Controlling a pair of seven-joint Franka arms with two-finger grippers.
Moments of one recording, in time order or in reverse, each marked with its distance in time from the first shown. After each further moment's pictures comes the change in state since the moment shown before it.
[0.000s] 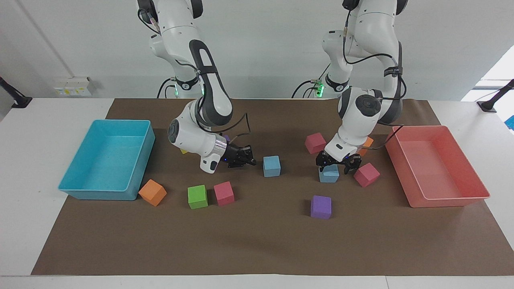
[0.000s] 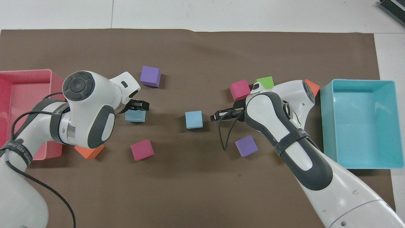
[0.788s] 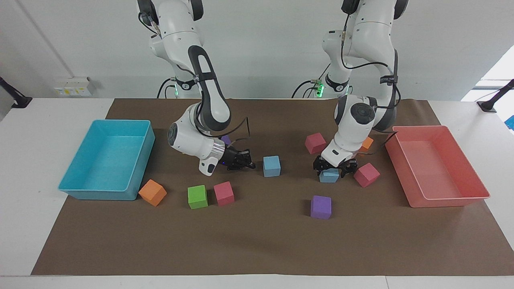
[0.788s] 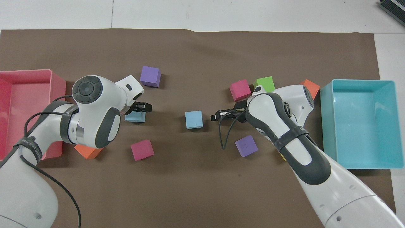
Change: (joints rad) left arm -0.007 0.058 0.000 -0.015 0.000 0.066 -0.010; right arm -0.004 0.015 -0.001 -0.025 0.083 0.024 -0.007
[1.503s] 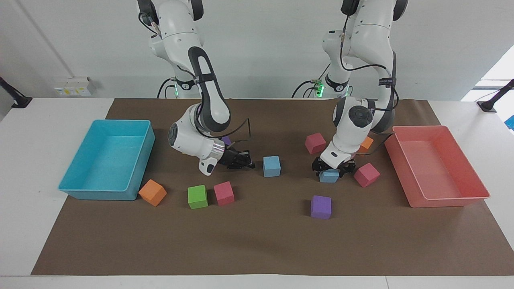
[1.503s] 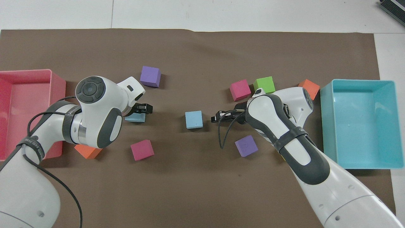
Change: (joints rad) left arm -0.005 0.003 0.003 -0.001 0.000 -0.024 -0.045; right arm 0.002 0.000 0.001 -0.012 0.008 0.007 0.045
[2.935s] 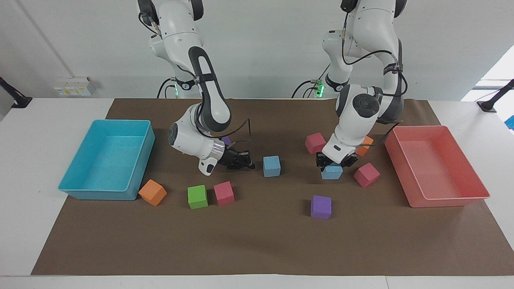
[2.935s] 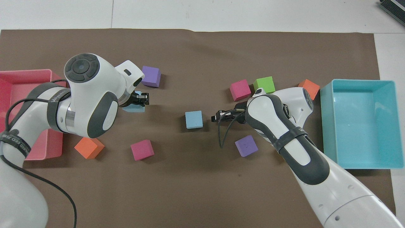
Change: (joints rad) left arm -0.031 -0.033 0.001 0.210 0.006 -0.265 -0.109; right arm 0.001 0.000 0.001 0.000 0.000 0.013 0.002
